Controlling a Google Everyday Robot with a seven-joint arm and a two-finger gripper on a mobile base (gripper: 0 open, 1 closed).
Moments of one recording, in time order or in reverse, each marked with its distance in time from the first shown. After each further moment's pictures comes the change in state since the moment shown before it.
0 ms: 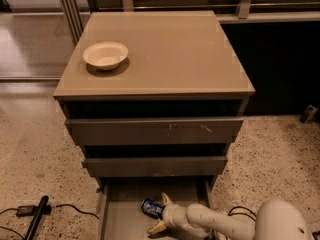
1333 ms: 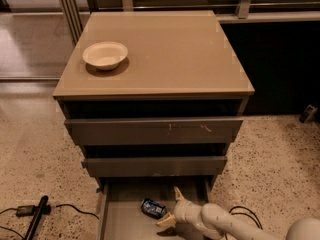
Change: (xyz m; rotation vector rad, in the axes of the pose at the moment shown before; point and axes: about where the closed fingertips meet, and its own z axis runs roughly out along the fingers) arm -0.015 -0.037 -0.067 0.106 -0.079 0.120
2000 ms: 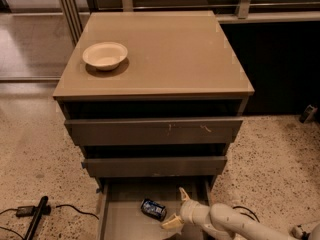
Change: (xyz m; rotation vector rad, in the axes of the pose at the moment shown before) arm -0.027 0.009 -0.049 -0.028 0.006 0.048
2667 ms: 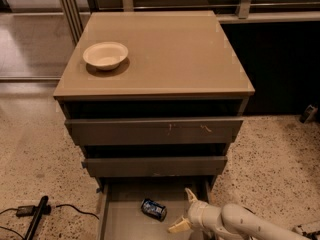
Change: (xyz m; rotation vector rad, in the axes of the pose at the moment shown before) arm -0.030 0.015 -0.058 -0.035 0.001 0.007
